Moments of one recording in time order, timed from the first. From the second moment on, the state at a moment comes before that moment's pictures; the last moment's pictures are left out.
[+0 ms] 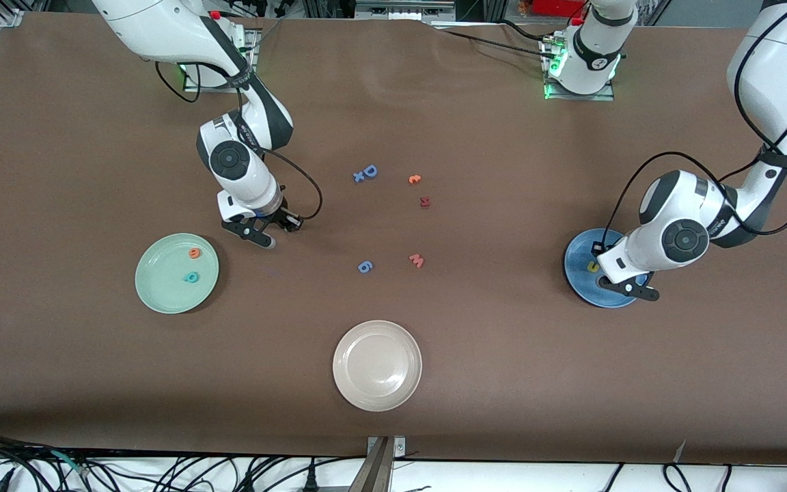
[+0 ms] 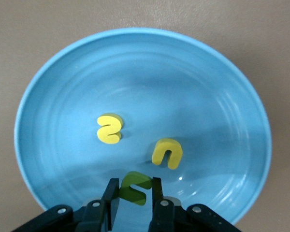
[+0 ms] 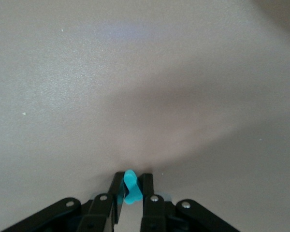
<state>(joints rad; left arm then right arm) 0.54 0.62 -0.62 -1.93 0.55 2.14 -0.13 0.32 0.45 0.14 -2.21 -0.07 2.65 0.94</state>
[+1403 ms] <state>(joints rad) 0.55 0.44 -0.93 -1.62 0.37 1.60 -0.16 0.22 0.34 0.14 -2.08 -0.07 2.35 0.83</state>
